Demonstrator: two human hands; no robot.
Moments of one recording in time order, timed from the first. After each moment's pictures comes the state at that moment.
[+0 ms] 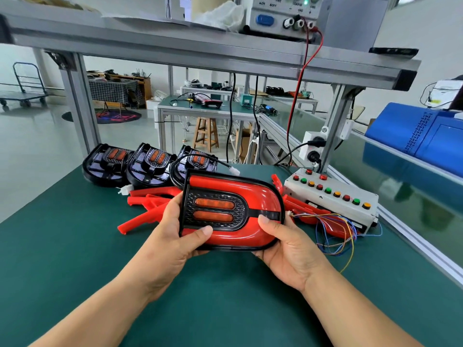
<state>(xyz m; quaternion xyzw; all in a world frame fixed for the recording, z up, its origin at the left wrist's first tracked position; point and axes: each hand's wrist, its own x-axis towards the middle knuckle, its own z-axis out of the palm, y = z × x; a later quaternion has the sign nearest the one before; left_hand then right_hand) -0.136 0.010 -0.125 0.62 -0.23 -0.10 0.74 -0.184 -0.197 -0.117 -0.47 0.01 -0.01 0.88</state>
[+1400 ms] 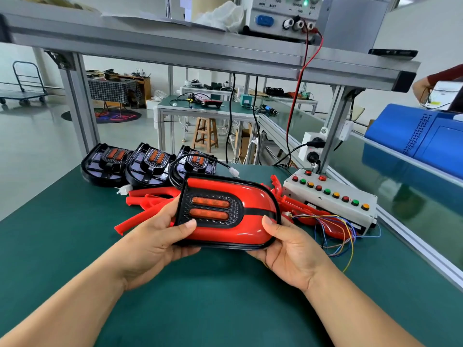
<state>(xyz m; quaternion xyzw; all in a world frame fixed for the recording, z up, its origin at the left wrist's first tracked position) -0.123 0.031 -0.112 0.62 -0.24 -0.22 0.72 -0.184 -0.204 -0.117 -0.46 0.04 0.03 0.89</state>
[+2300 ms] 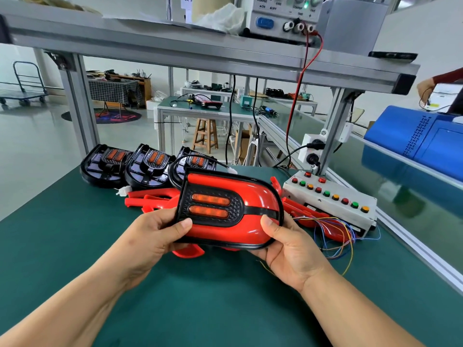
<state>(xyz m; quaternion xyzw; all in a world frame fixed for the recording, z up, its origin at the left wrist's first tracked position) -0.114 0.032 -0.118 0.65 -0.21 -0.14 0.72 -0.185 -0.198 -0.113 -0.46 0.02 -0.03 0.89</state>
